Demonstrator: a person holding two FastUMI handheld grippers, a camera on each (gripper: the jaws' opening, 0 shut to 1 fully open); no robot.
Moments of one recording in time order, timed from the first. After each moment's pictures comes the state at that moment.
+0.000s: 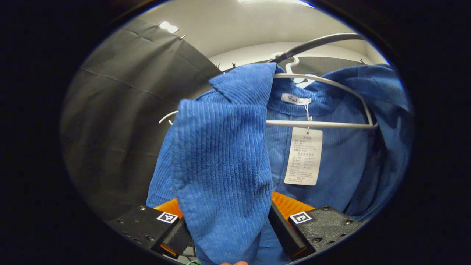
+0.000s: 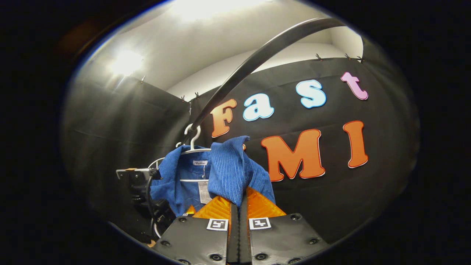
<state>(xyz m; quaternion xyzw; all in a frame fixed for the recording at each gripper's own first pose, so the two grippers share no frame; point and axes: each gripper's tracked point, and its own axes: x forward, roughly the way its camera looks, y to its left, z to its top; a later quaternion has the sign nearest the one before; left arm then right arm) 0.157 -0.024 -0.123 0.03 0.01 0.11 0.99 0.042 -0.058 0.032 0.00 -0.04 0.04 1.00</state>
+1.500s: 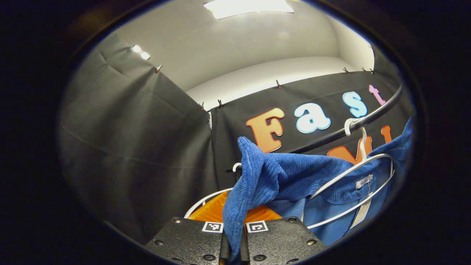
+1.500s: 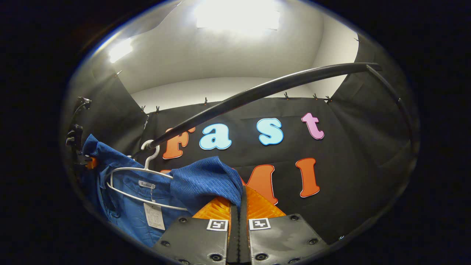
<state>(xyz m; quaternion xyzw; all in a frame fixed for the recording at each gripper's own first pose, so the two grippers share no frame) 0.220 0.119 0.096 0.10 -0.09 0.02 0.99 0.054 -0.081 0.057 -0.06 -0.14 -0.17 0.97</state>
